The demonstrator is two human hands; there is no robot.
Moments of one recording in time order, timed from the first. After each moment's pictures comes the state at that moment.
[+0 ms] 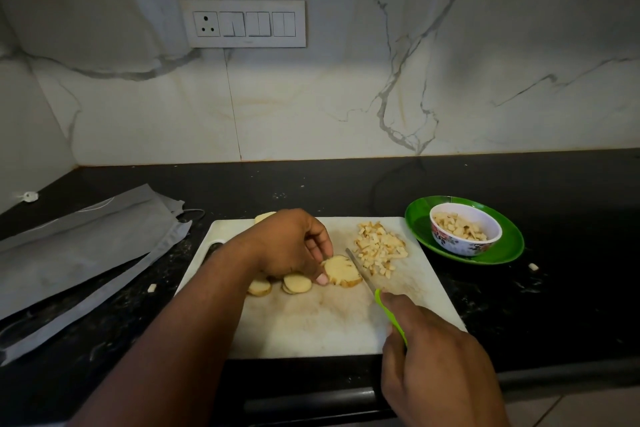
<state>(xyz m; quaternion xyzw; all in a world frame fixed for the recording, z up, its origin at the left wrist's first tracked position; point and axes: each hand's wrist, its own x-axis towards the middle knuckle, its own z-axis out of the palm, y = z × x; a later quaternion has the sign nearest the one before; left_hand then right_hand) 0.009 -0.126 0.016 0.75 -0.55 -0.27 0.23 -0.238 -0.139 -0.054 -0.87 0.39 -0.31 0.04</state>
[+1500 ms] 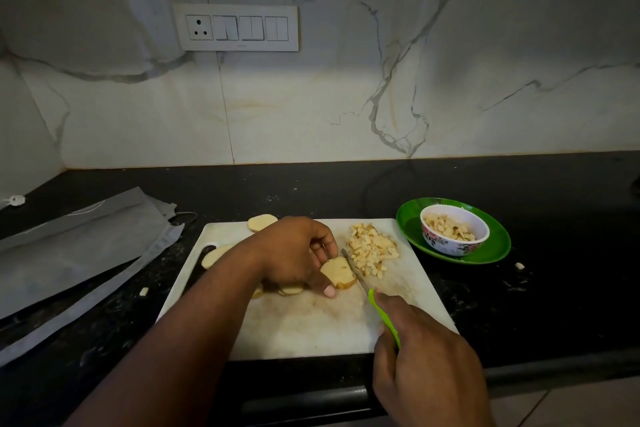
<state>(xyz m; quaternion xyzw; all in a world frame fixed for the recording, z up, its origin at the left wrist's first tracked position) -0.006 -0.130 0.015 0.74 -0.58 -0.26 0.21 -0.236 -0.133 -0.053 -0.85 0.41 -0.32 0.06</state>
